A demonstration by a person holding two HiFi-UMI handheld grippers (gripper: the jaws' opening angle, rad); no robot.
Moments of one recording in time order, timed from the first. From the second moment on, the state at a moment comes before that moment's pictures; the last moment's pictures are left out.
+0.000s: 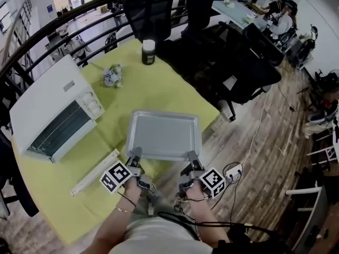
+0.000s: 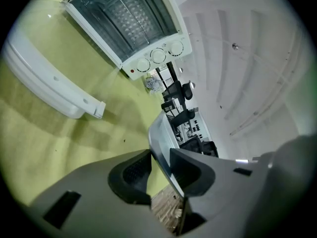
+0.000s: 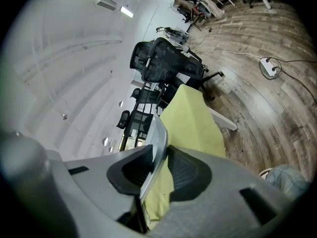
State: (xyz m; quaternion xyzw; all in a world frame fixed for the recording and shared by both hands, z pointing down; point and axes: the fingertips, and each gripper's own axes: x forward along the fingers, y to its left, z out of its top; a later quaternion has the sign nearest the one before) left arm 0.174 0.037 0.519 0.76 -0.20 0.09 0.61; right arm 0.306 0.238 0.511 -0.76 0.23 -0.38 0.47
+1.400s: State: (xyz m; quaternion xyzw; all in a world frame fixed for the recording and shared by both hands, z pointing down) left arm 0.284 -0.092 0.578 0.74 -0.25 0.09 0.61; right arm 0.428 0.105 0.572 -0.74 0.23 -0.39 0.49
